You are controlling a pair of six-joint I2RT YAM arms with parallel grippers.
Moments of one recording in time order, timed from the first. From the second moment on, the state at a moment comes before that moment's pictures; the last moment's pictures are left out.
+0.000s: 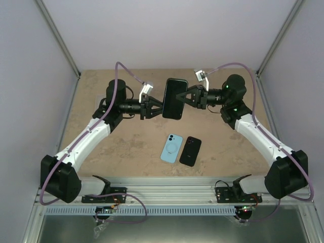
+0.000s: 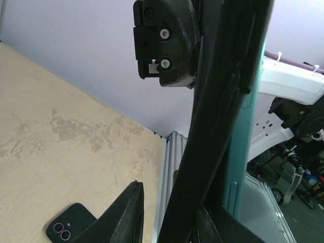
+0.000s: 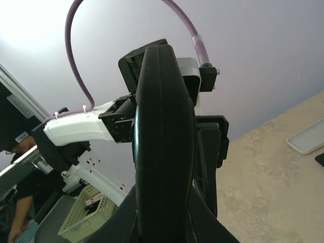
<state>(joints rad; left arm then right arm) -0.42 1.31 1.05 0.04 1.12 -0.36 0.41 1.36 1.09 0.44 -1.16 0.77</state>
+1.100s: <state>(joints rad) -0.39 1.32 0.98 0.30 1.27 -0.57 0.48 1.37 1.10 0.30 -1.19 0.66</state>
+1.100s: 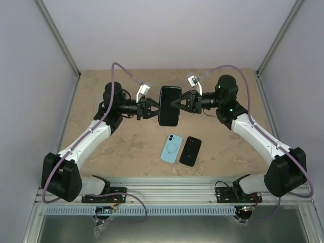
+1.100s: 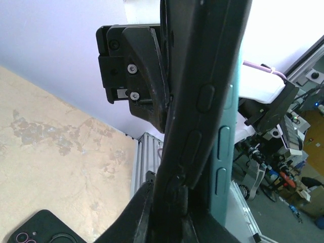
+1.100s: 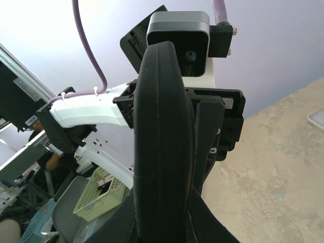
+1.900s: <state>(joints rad) -0.38 1.32 0.93 0.50 1.07 -0.85 0.37 1.41 1.33 -0.09 -1.20 0.39</state>
